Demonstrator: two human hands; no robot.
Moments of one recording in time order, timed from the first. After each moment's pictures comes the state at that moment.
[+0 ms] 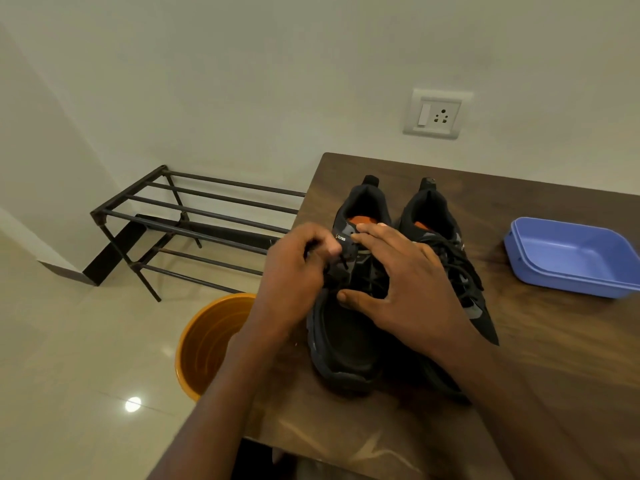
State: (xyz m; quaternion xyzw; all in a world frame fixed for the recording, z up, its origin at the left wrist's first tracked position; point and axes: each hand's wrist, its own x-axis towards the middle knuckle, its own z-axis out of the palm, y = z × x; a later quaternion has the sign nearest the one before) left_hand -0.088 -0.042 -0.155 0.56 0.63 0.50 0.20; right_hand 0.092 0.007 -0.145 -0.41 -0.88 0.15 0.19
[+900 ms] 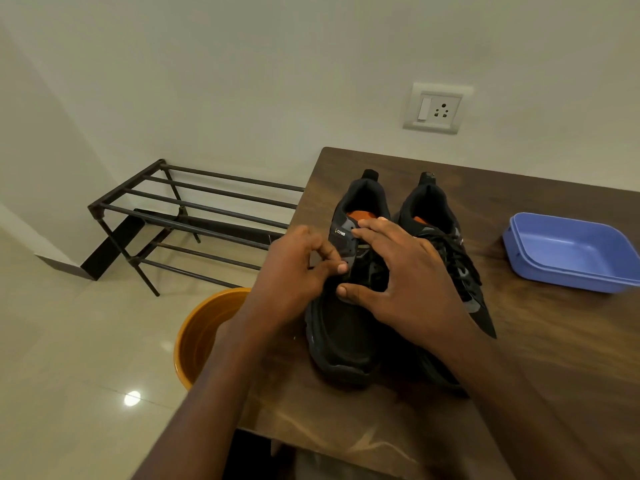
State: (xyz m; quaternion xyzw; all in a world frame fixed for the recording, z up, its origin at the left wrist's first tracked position) left_hand -0.095 -0.041 -0.161 0.61 0.67 0.37 0.20; right_hand 0.092 0.006 -0.142 -0.42 -0.88 0.15 0.18
